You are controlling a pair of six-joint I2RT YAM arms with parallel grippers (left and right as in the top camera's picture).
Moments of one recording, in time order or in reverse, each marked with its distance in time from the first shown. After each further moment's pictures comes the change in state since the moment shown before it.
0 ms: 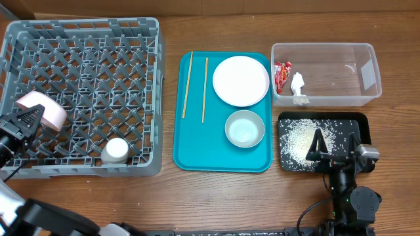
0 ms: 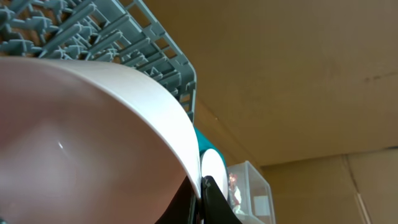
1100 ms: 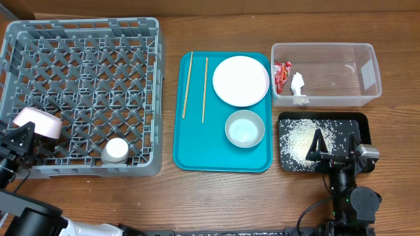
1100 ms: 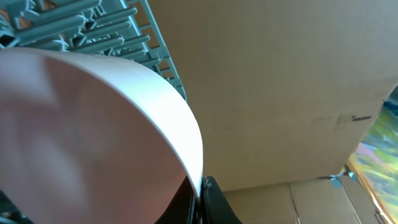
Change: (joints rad) left arm 0.145 0.264 -0.090 0.131 0.224 0.041; right arm 0.000 0.000 0.000 0.000 0.000 0.000
